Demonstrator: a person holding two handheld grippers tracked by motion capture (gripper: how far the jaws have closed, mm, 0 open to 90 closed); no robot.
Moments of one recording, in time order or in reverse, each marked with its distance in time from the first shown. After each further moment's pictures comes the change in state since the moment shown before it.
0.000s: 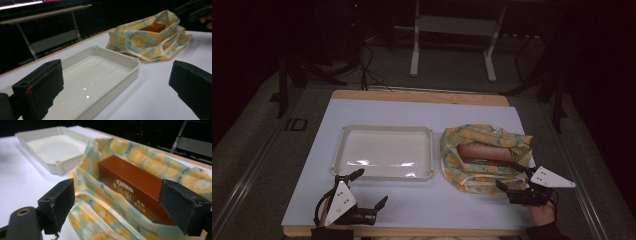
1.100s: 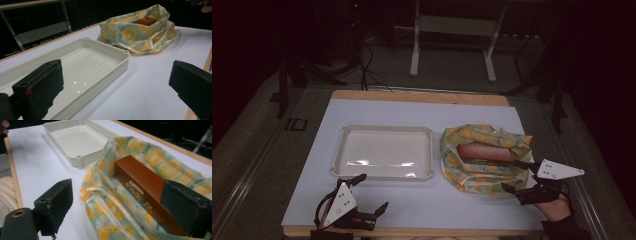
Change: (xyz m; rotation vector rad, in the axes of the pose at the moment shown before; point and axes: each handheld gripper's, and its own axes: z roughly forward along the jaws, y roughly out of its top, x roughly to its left) left arm -0.004 -0.003 0.001 0.055 -0.056 -0.017; right arm -0.007 0.037 -0.016 0.099 0.150 -0.056
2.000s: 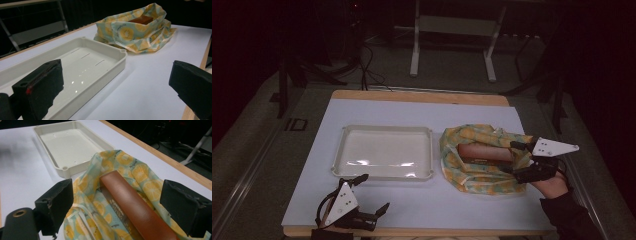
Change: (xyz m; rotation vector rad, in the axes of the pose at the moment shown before) left arm 0.000 0.000 0.002 0.000 -0.030 0.006; right arm -0.033 0.042 0.018 0.032 -0.002 -0.062
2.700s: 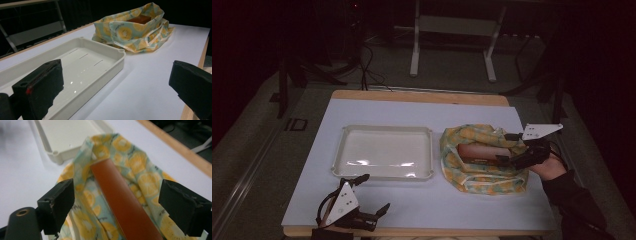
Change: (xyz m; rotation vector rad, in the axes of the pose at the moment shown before) left arm 0.000 0.000 0.002 0.008 -0.011 0.014; right arm -0.040 0.011 0.026 0.174 0.089 -0.027
